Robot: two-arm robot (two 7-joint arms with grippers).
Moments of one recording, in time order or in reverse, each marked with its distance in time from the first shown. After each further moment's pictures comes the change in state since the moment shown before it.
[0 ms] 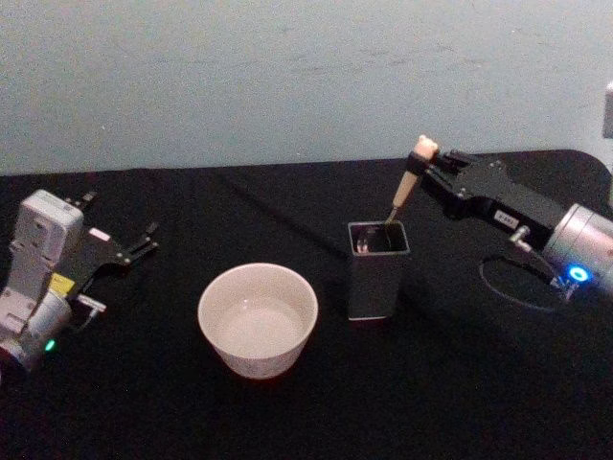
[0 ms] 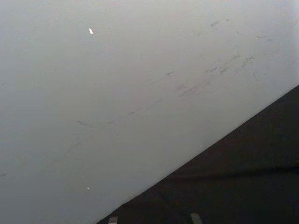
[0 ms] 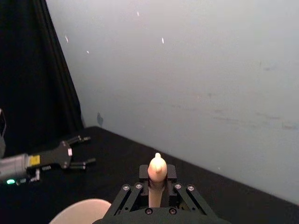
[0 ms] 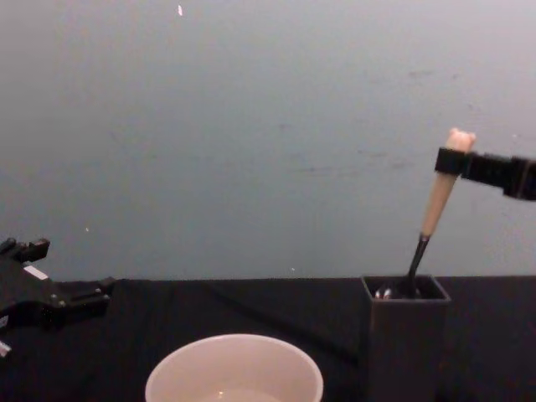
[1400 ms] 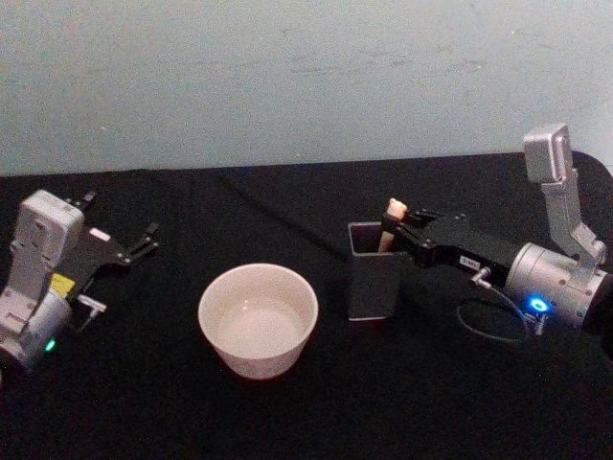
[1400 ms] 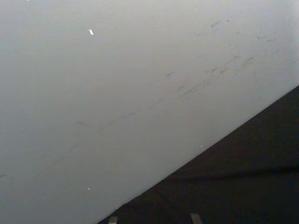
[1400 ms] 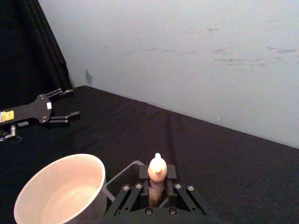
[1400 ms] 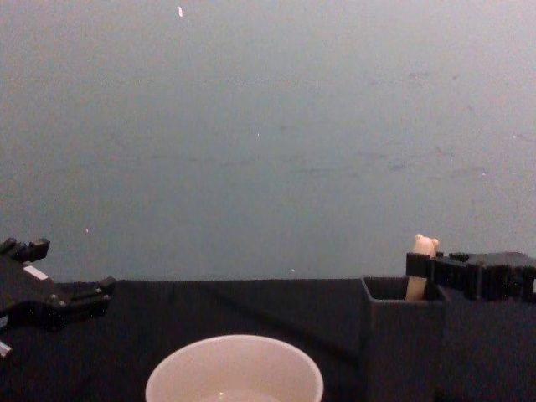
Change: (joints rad) left arm 0.000 0.000 0.000 0.000 0.000 0.000 0.000; right arm 0.047 -0.068 -0.074 0.153 -0.114 0.078 -0.006
